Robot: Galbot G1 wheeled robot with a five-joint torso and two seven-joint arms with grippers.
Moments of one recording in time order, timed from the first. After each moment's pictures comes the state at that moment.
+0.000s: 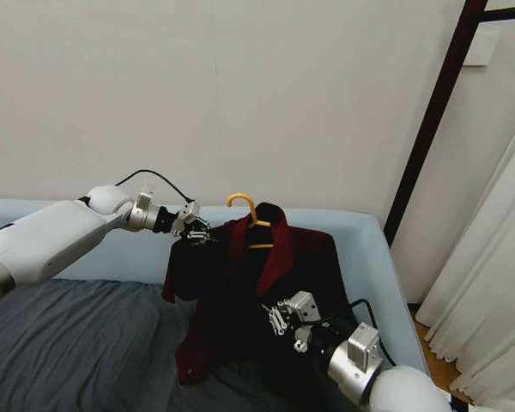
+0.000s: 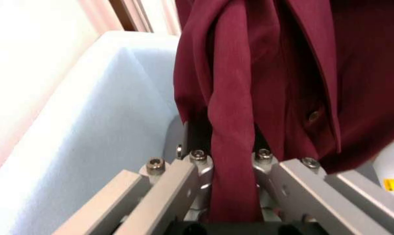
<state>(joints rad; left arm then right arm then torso) -0.35 -0.80 0.96 -0.98 -1.01 -0.20 1.19 -0.76 0.66 -0.35 2.30 0.74 -0.22 0.28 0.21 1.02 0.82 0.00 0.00</state>
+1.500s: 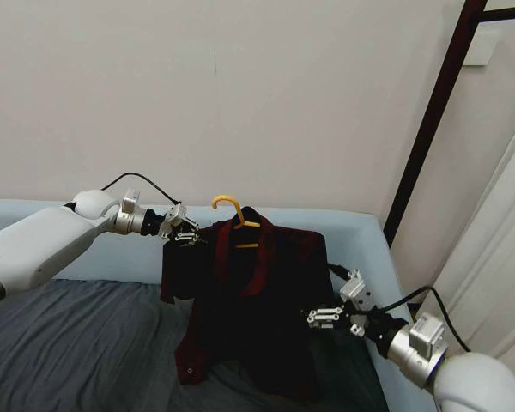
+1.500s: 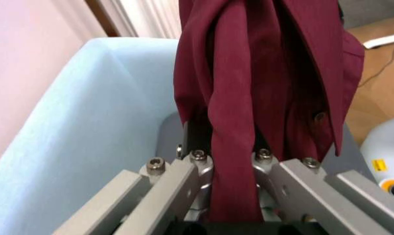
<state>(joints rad) -0.28 -0.76 0.87 -0.99 -0.96 -0.29 1.28 -0.78 0.34 -0.05 2.26 0.87 -0.15 0.10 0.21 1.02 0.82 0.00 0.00</state>
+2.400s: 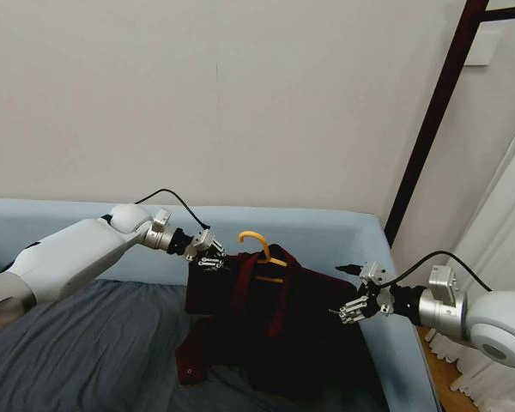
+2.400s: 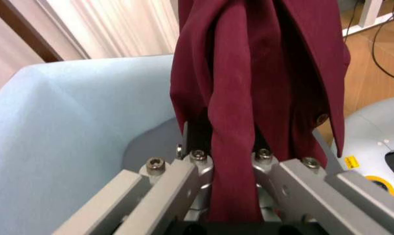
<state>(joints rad) -0.23 -0.84 0.88 -1.05 -0.91 -0.34 1.30 -0.62 0.25 -0.14 2.09 0.96 -0.27 -0.27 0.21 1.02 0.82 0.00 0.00</state>
